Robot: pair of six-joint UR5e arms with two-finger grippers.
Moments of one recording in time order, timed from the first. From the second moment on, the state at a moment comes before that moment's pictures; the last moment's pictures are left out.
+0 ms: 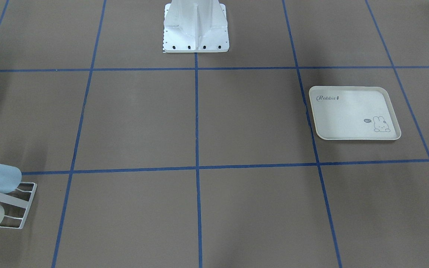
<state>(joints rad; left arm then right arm) -1.56 -1.50 -1.70 -1.61 -2.32 0.02 1.61 -1.59 1.66 -1.62 2.34 0.01</state>
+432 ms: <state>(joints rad) -1.56 -1.51 -1.70 -1.61 -2.31 -0.08 1.61 -1.59 1.66 -1.62 2.34 0.01</state>
